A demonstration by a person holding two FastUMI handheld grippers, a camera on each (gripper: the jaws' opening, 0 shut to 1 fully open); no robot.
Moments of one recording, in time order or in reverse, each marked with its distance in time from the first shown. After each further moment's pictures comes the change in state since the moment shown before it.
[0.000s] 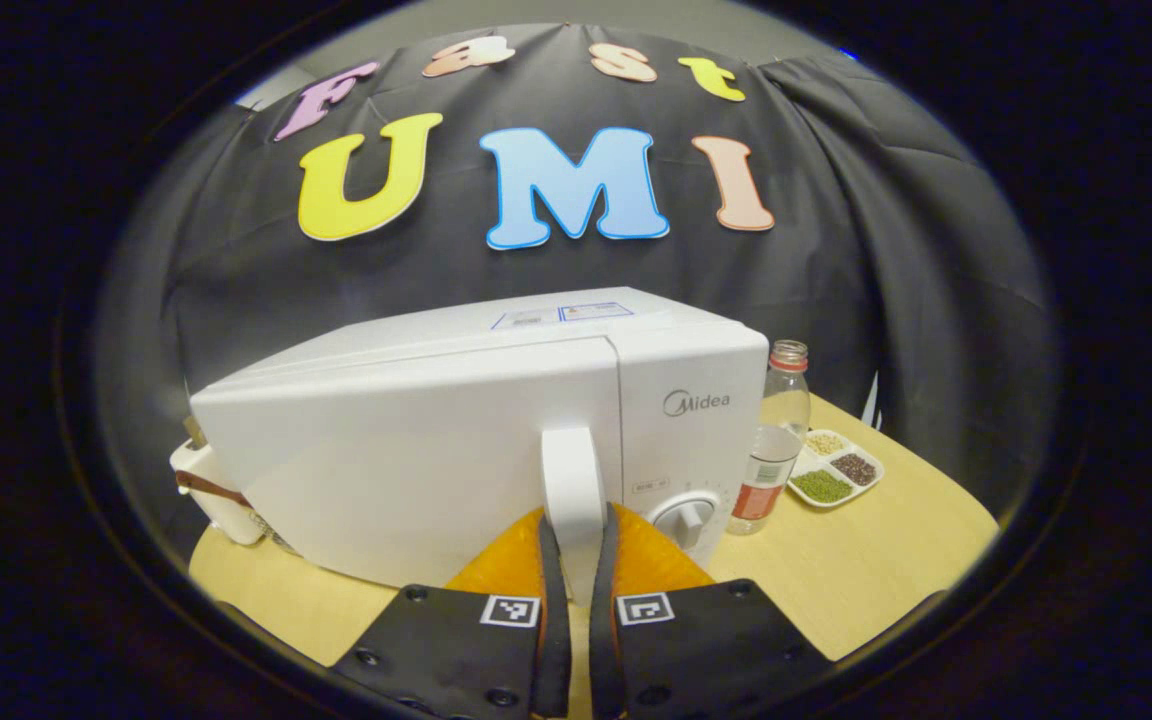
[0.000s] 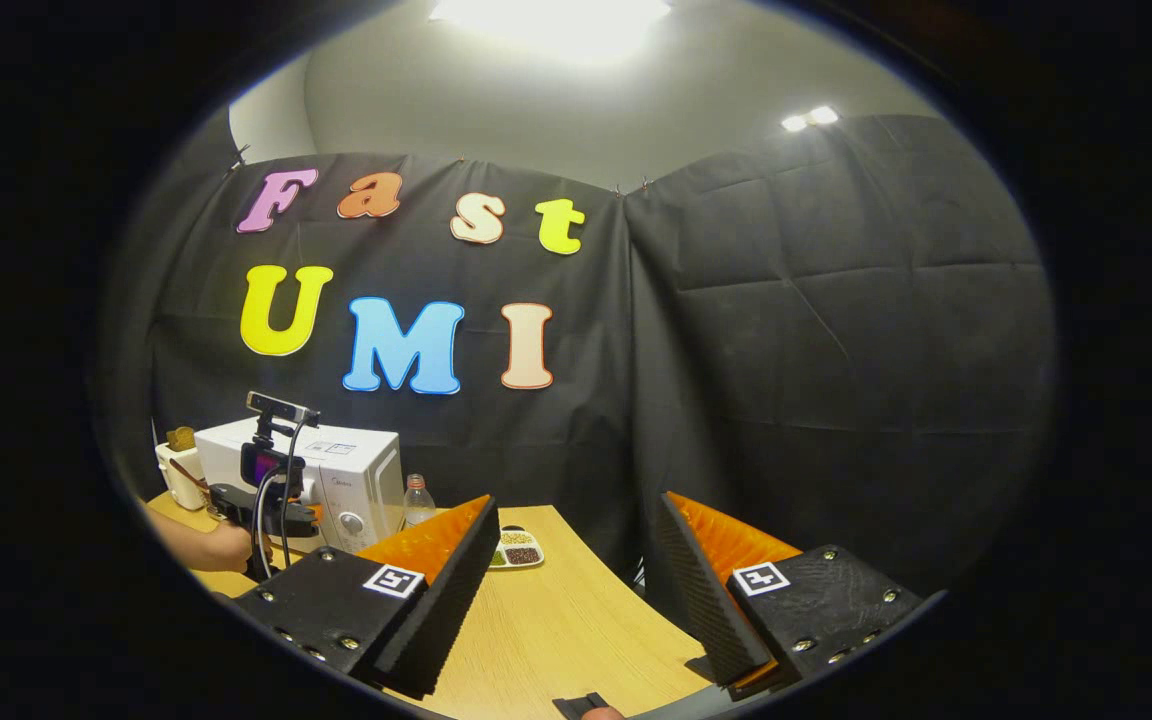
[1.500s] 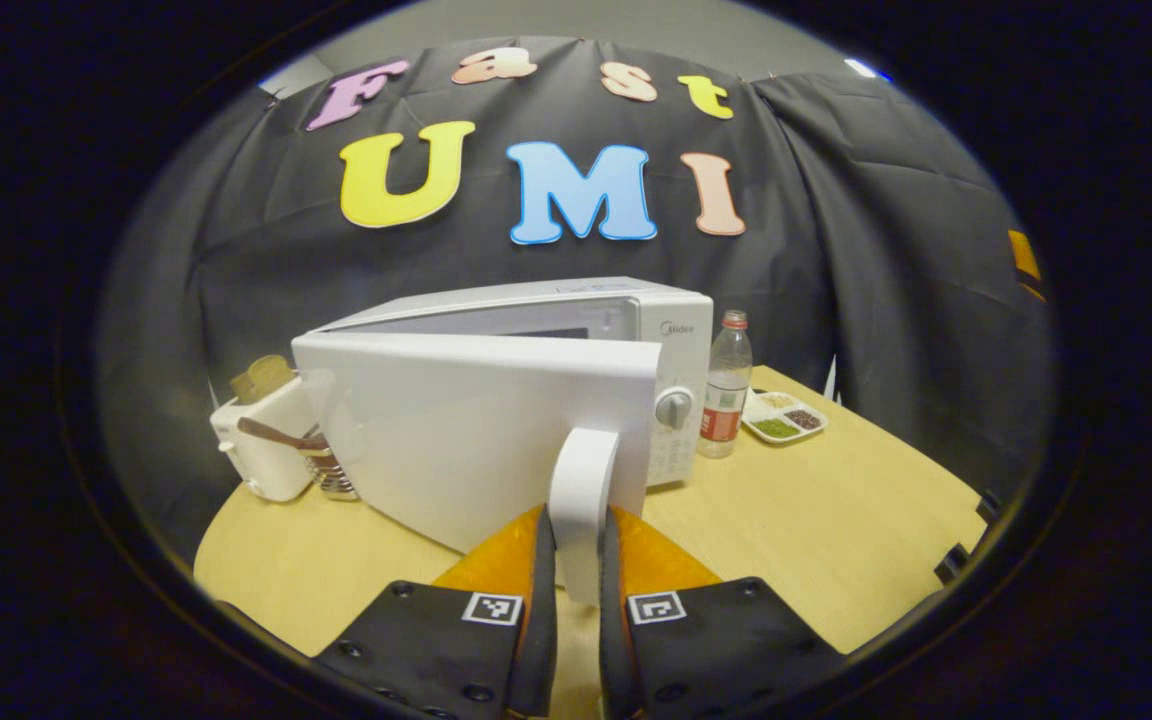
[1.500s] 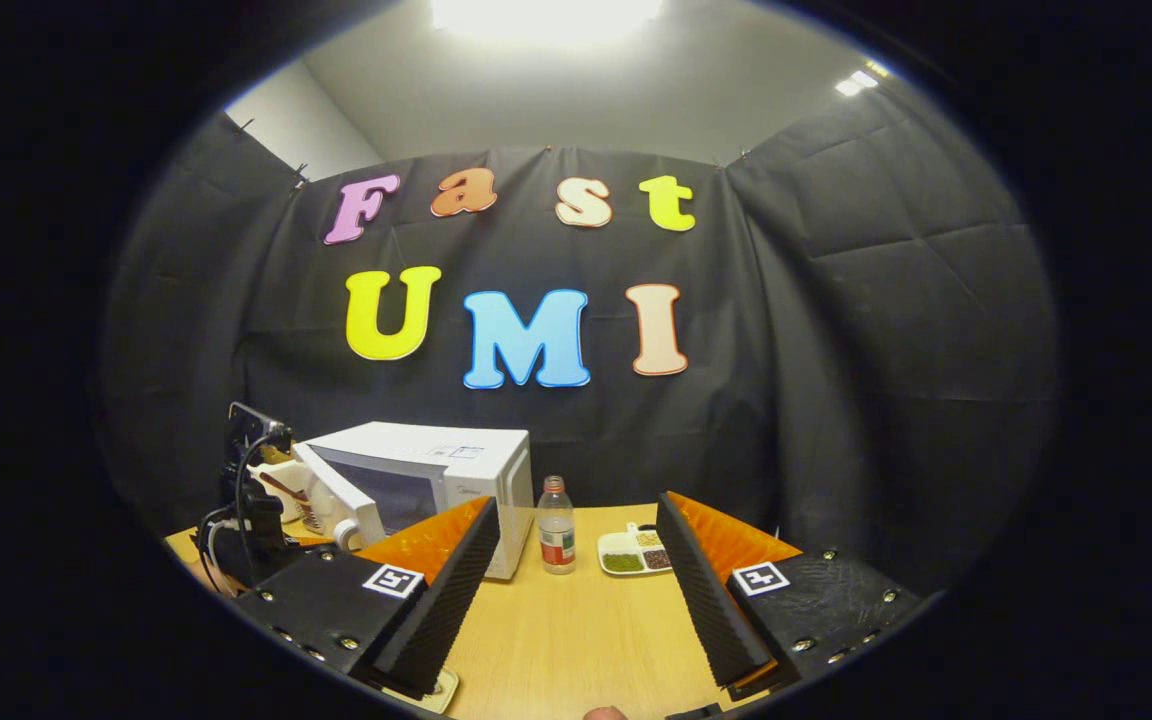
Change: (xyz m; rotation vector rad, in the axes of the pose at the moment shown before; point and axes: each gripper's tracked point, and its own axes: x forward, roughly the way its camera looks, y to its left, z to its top) left arm -0.168 0.055 -0.058 -0.017 0.021 -0.055; right arm 0.042 0.141 -0.015 0.057 0.027 0.389
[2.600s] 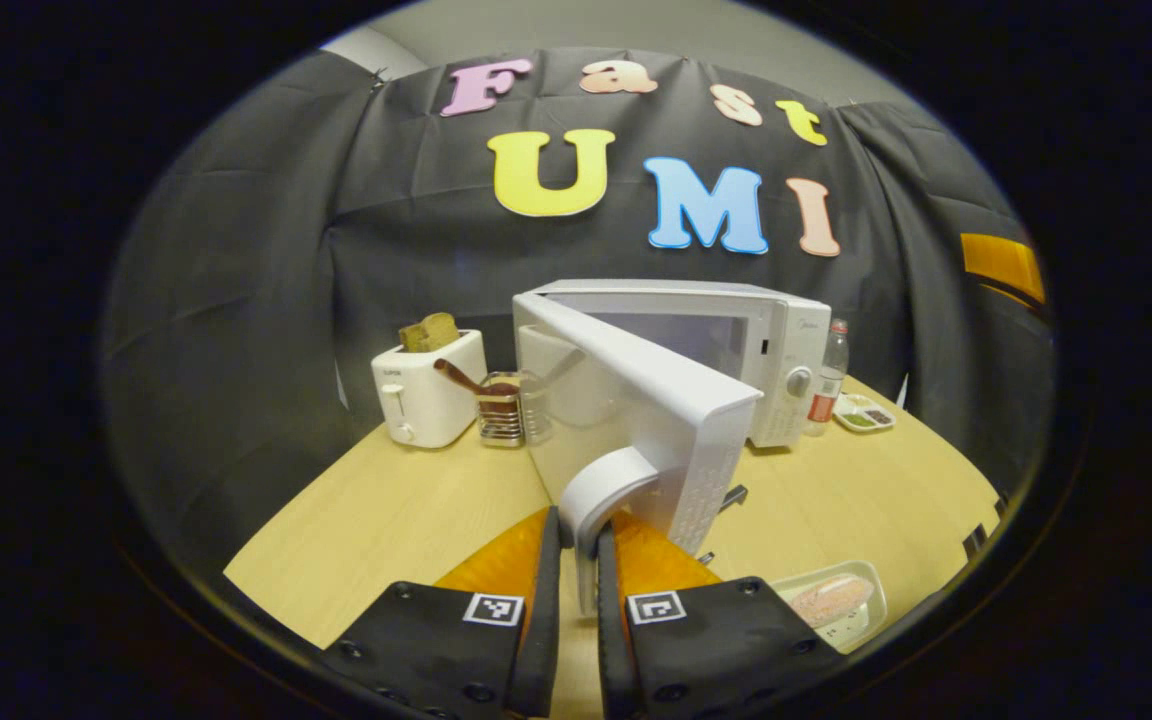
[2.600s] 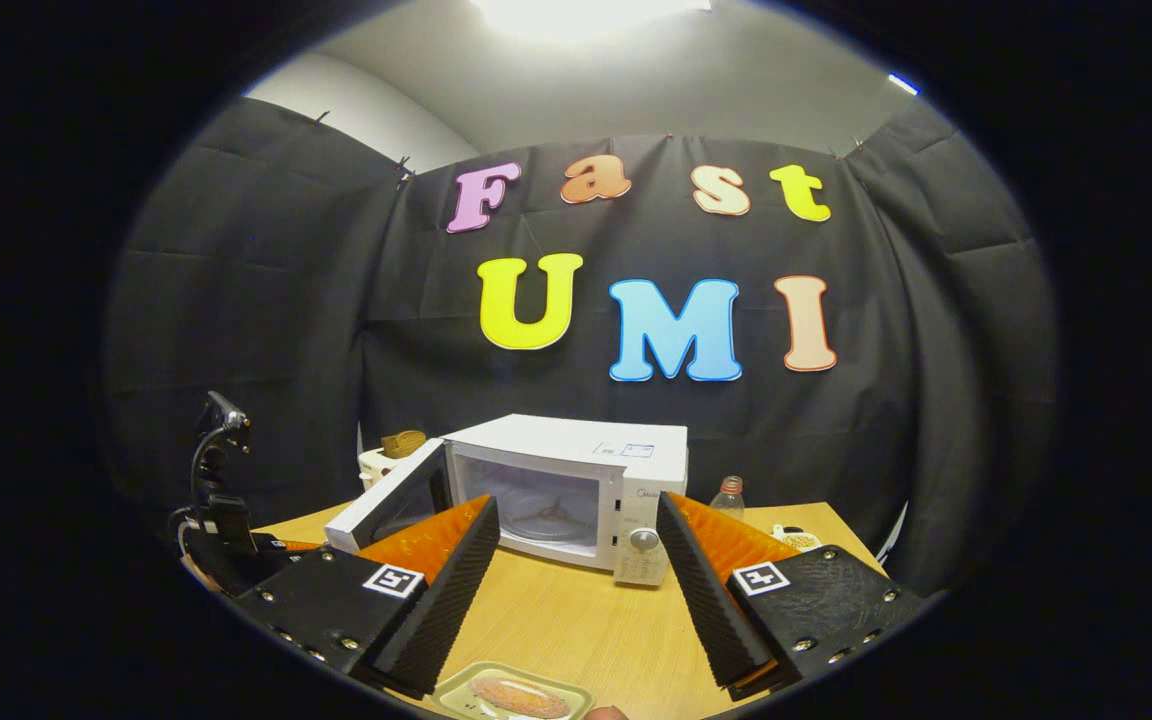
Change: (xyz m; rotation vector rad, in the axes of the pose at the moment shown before) left arm -0.135 0.156 -0.055 -0.117 0.005 0.232; right arm 0.014 0.166 -0.012 -0.037 0.021 0.321
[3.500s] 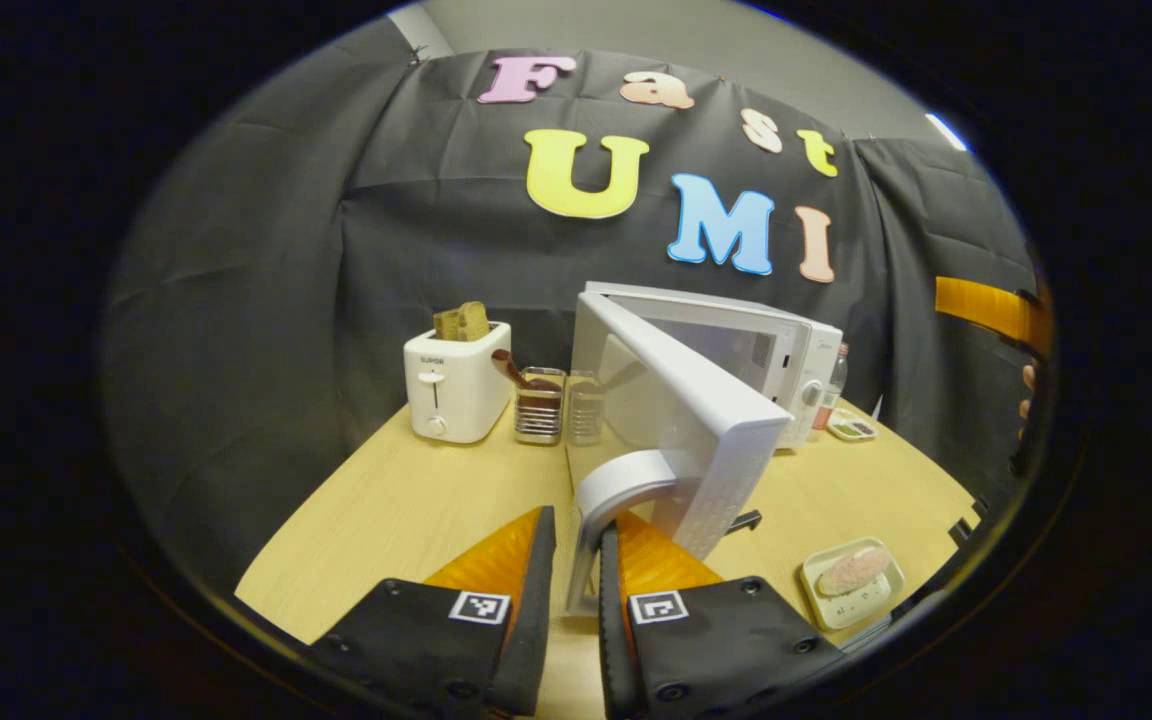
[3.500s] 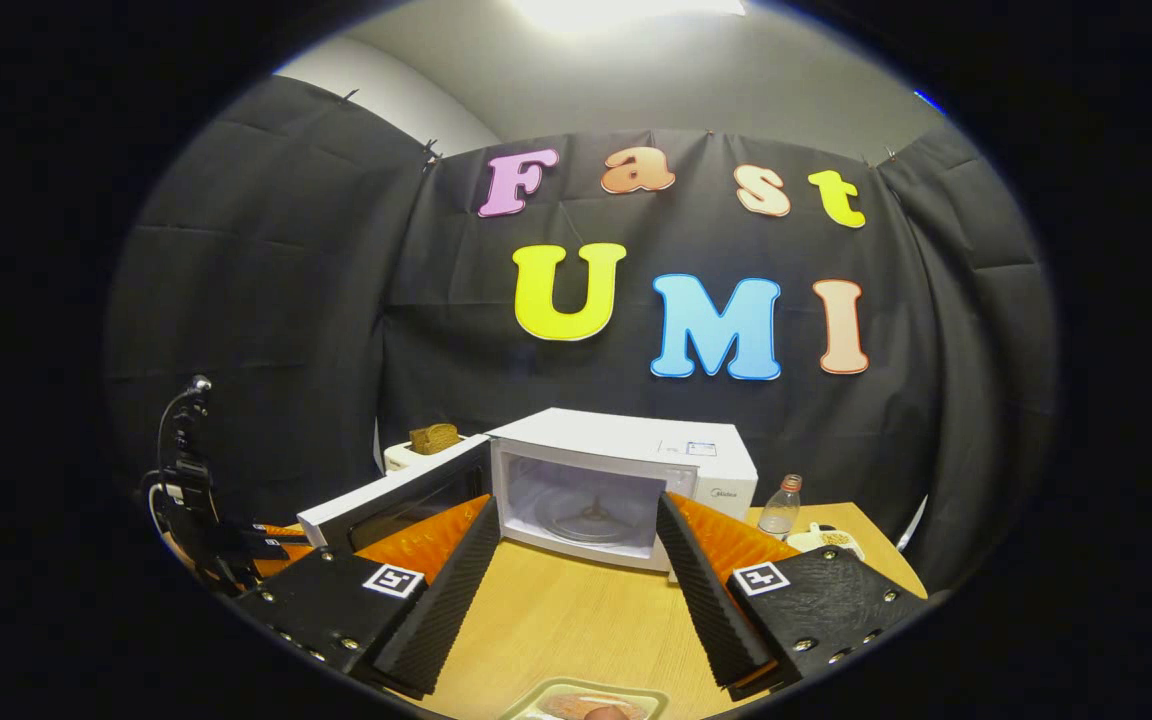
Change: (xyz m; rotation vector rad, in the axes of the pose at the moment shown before) left arm -0.008 0.106 -0.010 -0.068 -0.007 -0.123; right arm 0.027 0.085 -0.003 -0.038 0.026 0.007
